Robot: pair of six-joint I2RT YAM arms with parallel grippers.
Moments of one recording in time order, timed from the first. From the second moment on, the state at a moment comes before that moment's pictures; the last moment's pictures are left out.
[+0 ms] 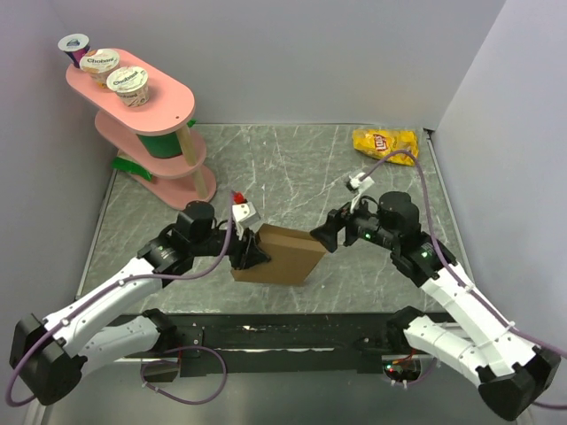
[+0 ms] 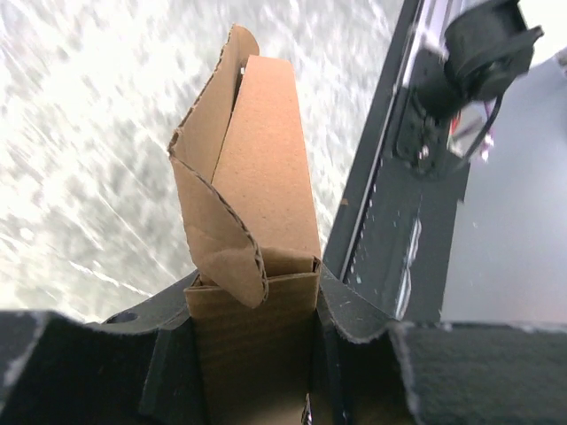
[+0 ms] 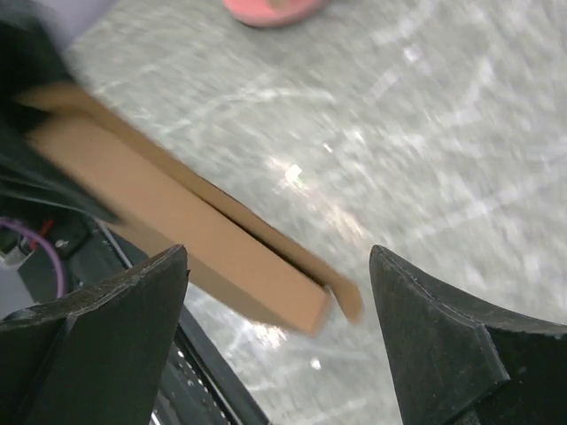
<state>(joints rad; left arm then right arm) -0.69 0.97 0.72 -0.19 0.61 -0.07 0.57 0.85 0.85 -0.36 -0.31 0.15</state>
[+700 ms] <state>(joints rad) -0.67 0.89 0.71 -0.12 0.63 -0.07 0.34 0.85 0.69 -0.34 -0.50 0.24</state>
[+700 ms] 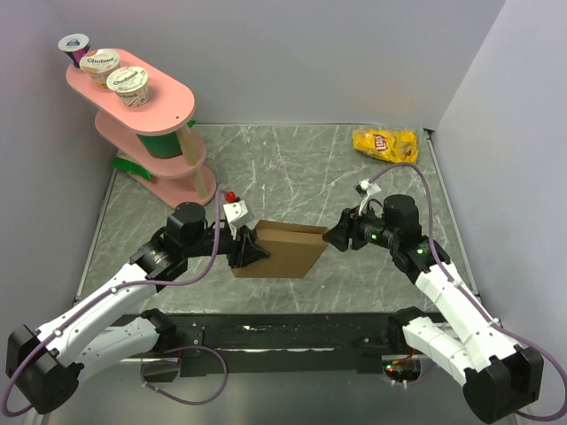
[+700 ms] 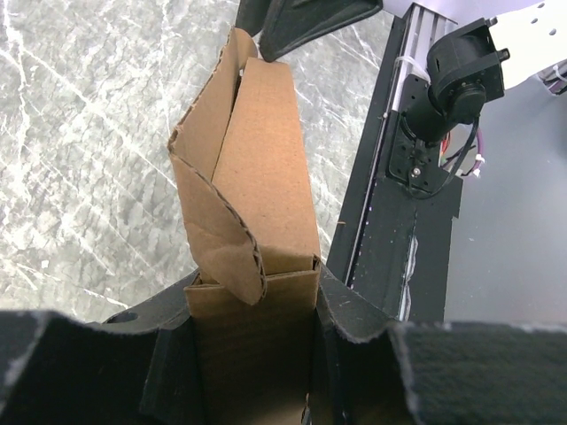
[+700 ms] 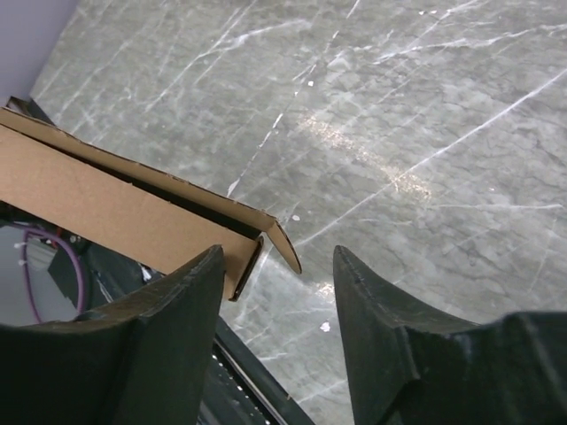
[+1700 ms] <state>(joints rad) -0.67 0.87 0.69 -0.09 0.63 -0.07 0.33 0.87 0.72 -0.39 -0.56 0.24</state>
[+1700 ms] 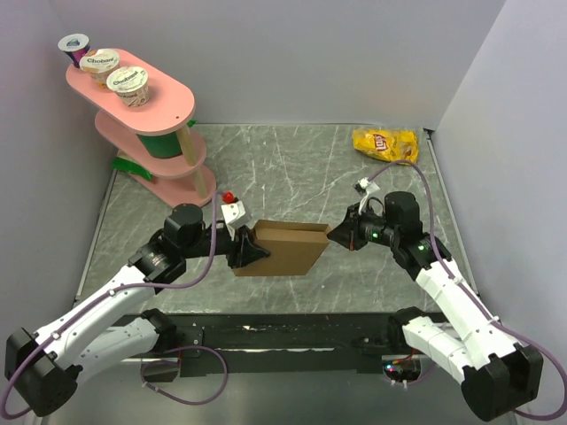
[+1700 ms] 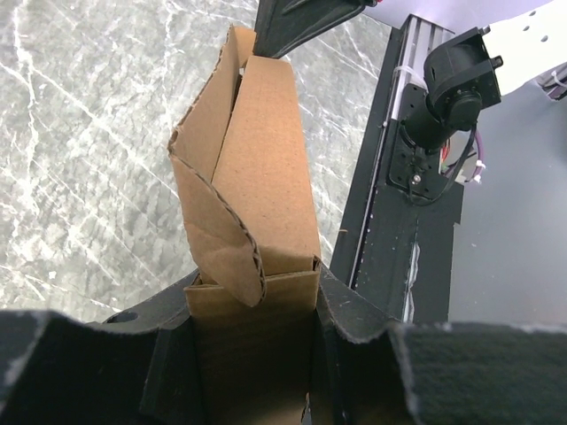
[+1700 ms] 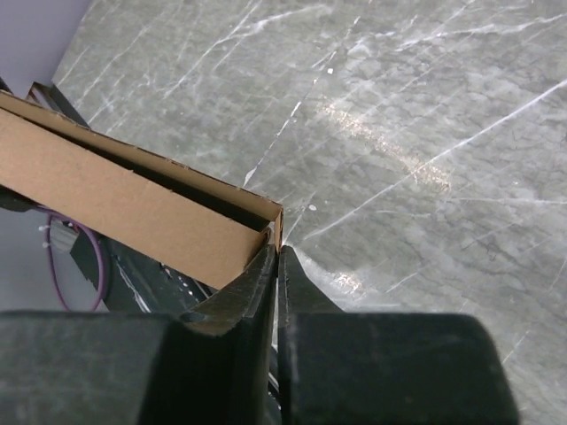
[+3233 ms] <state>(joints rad) -0.74 0.91 0.70 -0.17 0.39 -0.01 0.26 0.86 0.88 -0.44 -0.57 0.25</state>
